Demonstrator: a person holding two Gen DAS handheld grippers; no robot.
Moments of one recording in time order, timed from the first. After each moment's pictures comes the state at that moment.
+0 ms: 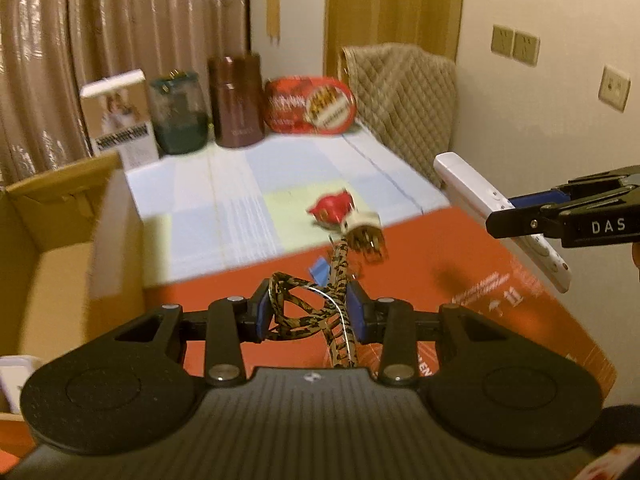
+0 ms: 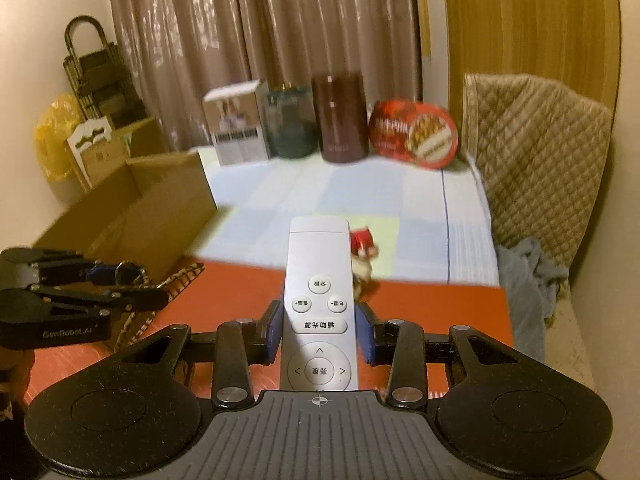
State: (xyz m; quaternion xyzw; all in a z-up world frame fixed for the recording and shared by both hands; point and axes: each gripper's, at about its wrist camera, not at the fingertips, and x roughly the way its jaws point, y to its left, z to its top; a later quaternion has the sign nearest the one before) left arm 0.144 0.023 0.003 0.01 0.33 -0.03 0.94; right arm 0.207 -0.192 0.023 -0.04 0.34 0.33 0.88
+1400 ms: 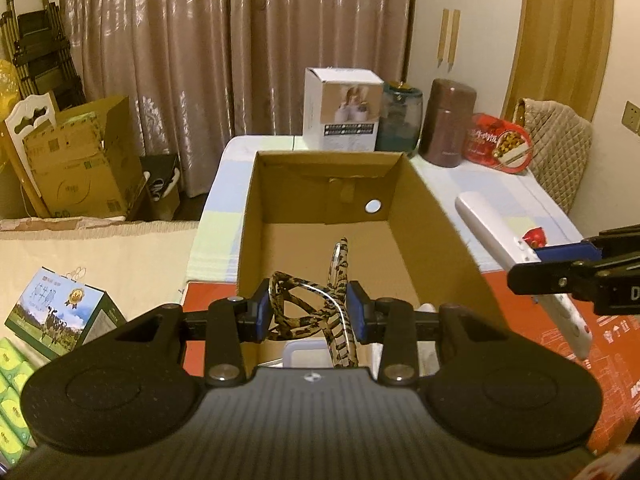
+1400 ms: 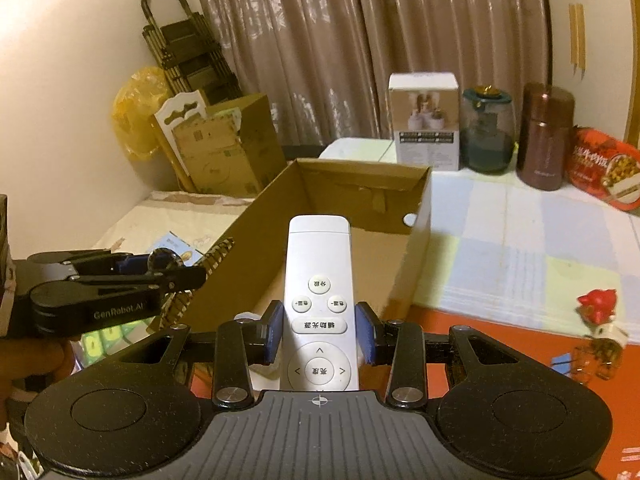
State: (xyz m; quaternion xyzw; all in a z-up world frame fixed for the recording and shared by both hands) left arm 0.064 0.281 0.044 -0.05 0.34 0.13 0.93; right arm 0.148 0.099 0.045 -0.05 0.37 0.43 0.82
